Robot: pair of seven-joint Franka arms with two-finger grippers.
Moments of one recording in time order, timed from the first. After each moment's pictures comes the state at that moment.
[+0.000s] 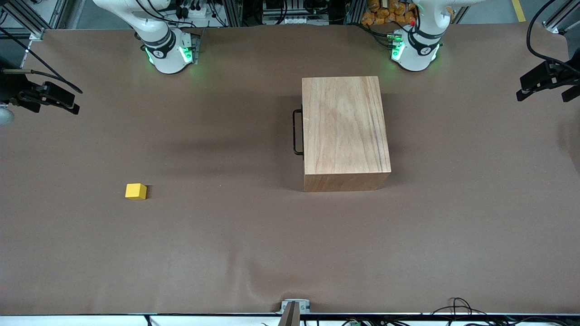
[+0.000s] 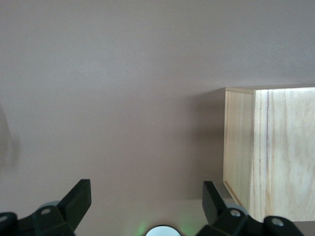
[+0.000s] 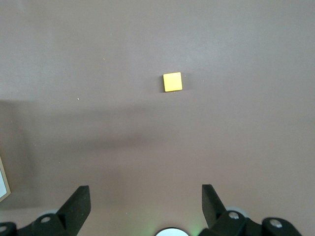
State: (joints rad) left arm 0.00 -0.02 -0.02 -1.45 0.00 1.40 0.02; right arm -0.02 -0.01 0.01 -1.53 0.03 1.43 0.07
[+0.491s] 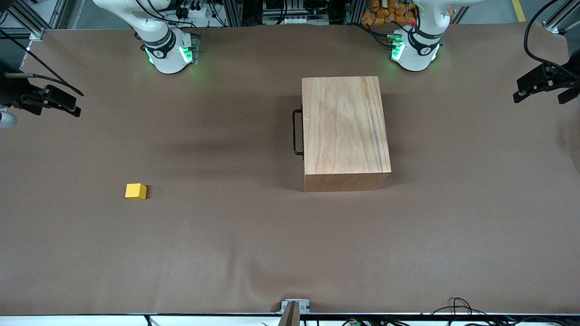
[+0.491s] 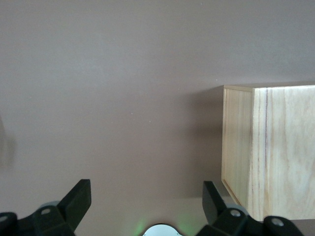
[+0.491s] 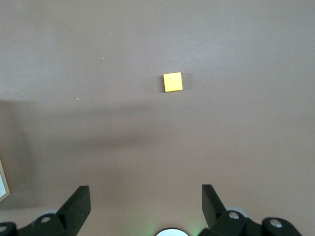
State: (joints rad) left arm 0.00 0.00 -0.02 -1.45 -0.01 1.40 0.02; right arm -0.02 0.00 0.01 -1.53 0.03 1.43 0.07
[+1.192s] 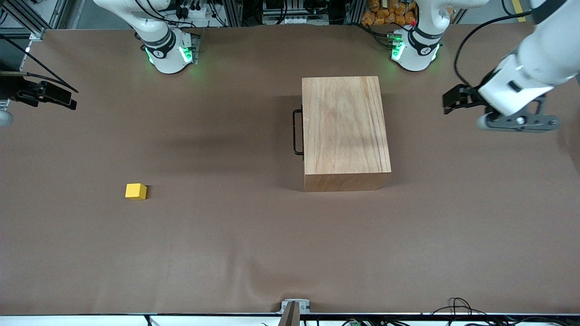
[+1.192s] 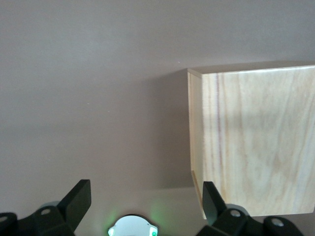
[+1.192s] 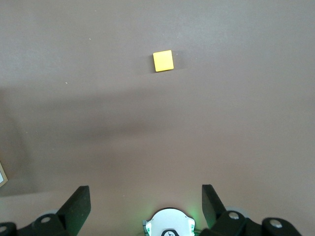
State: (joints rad) left arm -0.23 0.11 -0.05 -1.45 -0.02 1.40 -0.21; right arm -0.05 0.00 0.00 -1.53 0.03 1.35 0.06
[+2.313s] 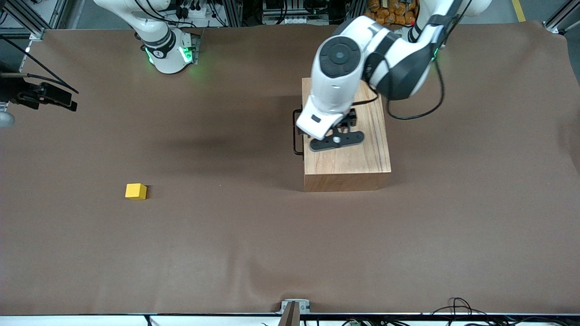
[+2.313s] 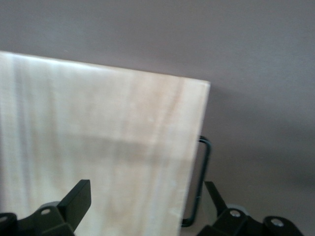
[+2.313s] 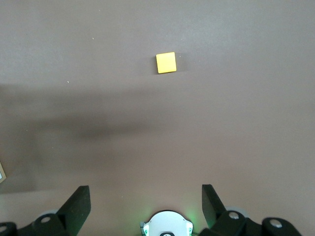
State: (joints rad) left arm -0.70 0.44 -0.06 -1.37 -0.02 1.75 -0.92; right arm -0.06 0.00 0.01 -1.54 0.03 1.37 0.03
